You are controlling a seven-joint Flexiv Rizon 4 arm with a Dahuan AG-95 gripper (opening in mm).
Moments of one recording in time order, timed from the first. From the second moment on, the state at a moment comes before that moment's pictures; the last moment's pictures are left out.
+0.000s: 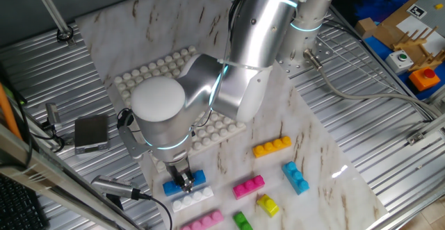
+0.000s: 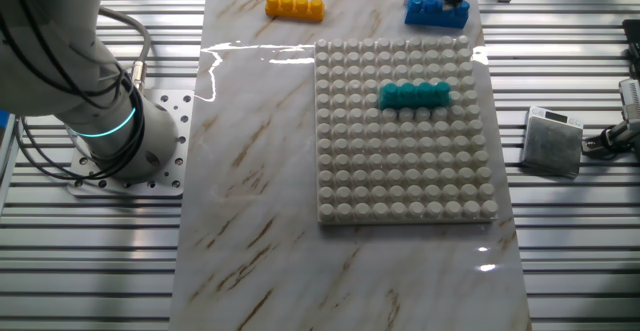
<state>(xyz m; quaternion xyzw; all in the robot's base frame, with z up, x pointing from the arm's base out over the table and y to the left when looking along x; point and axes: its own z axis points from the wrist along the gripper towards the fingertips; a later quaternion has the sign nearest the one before) 0.610 0.291 0.068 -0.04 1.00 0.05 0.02</state>
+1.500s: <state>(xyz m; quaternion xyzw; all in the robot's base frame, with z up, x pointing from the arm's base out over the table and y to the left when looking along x) 0.610 0.285 0.032 -0.02 1.00 0.03 0.02</state>
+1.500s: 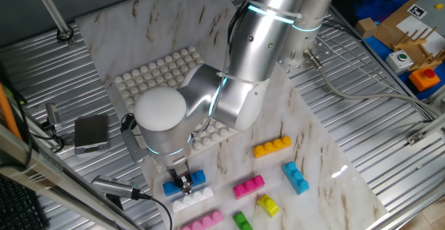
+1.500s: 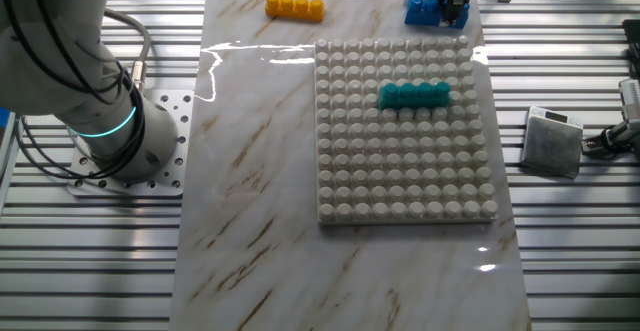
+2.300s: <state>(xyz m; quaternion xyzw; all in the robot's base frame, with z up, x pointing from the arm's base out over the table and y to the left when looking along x) 0.609 0.287 0.035 -0.02 1.00 0.03 0.01</state>
